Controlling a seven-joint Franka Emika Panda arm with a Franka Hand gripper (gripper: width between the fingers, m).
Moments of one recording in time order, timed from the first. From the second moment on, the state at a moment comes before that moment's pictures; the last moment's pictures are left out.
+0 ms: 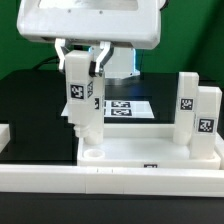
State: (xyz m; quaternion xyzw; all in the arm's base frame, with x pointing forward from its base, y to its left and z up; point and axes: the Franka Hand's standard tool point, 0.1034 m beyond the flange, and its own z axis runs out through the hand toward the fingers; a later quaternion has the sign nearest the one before) arm 0.598 -0.078 0.141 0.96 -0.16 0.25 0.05
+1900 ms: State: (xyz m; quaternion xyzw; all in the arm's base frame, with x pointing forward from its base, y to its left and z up) arm 0.617 -0.058 0.134 0.95 -0.13 0.29 0.06
